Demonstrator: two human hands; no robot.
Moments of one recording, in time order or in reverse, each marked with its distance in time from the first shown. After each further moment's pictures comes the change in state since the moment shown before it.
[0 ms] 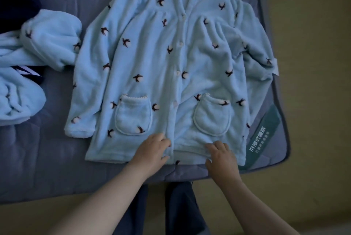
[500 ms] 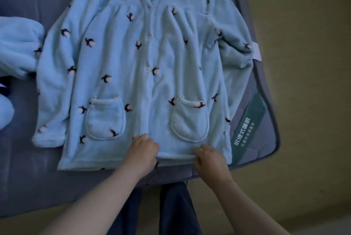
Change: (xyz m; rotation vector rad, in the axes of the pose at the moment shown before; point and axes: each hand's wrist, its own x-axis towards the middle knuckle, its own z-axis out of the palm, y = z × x) left_hand 0.037 0.047 0.028 0.365 -0.096 0.060; right_hand 0.003 0.053 0.027 0.235 0.040 -0.112
